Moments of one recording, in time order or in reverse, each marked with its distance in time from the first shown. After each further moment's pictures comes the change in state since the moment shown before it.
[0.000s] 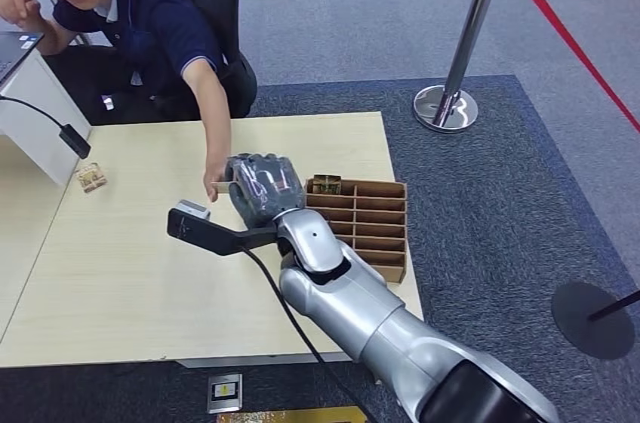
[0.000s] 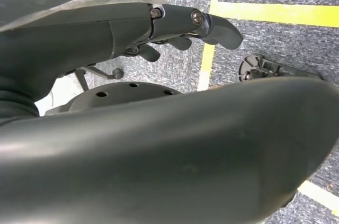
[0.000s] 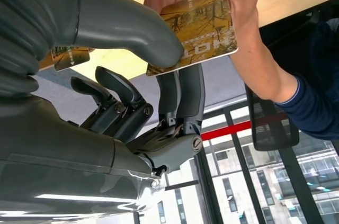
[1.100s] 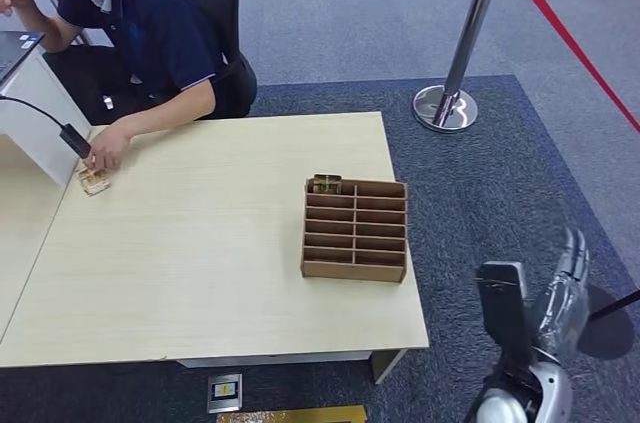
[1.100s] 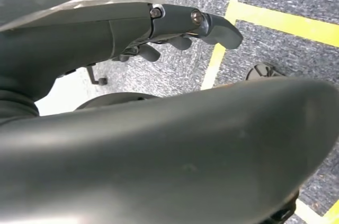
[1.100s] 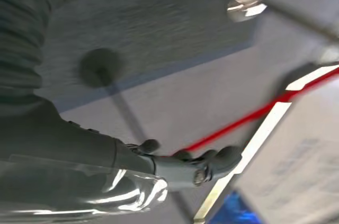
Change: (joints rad) left arm 0.014 -0.003 0.067 0.000 0.085 0.074 -0.003; right arm 0.933 -0.117 -0.966 -1.041 0.090 -0.106 -0.106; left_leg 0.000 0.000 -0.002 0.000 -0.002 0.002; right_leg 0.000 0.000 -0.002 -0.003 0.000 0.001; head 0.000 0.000
